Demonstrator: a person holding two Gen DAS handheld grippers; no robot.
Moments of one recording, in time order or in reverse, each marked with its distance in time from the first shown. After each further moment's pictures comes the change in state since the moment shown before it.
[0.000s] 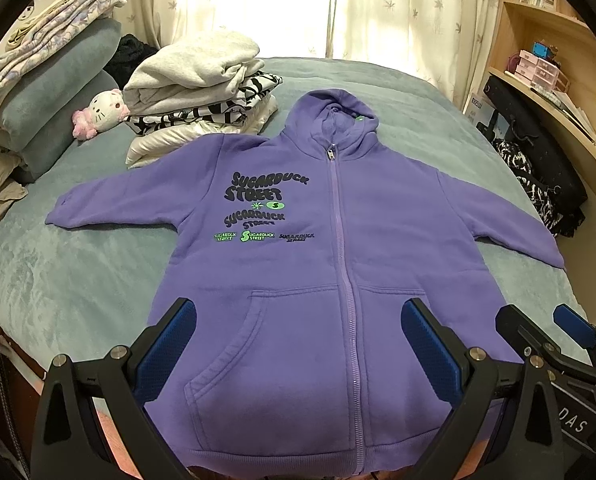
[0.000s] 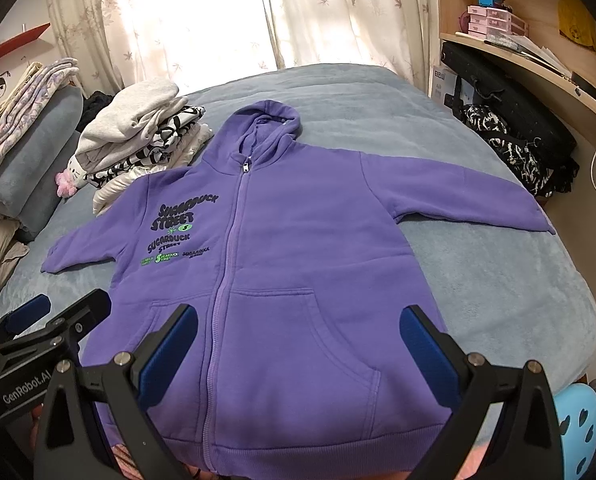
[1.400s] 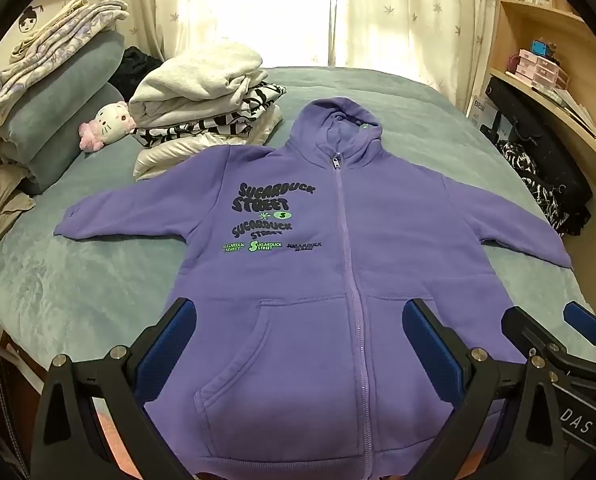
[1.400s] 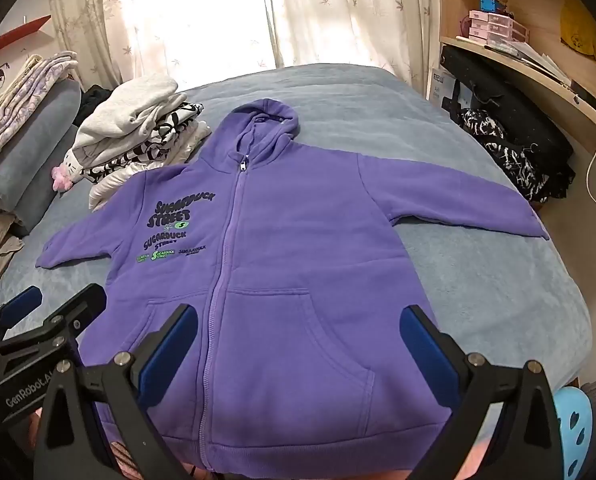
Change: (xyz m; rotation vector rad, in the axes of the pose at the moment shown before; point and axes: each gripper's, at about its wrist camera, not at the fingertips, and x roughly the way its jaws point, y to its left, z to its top) left arm -0.003 0.000 0.003 0.024 -0.035 0.031; right arm -0.002 0.002 0.002 -0.015 0.004 -0.019
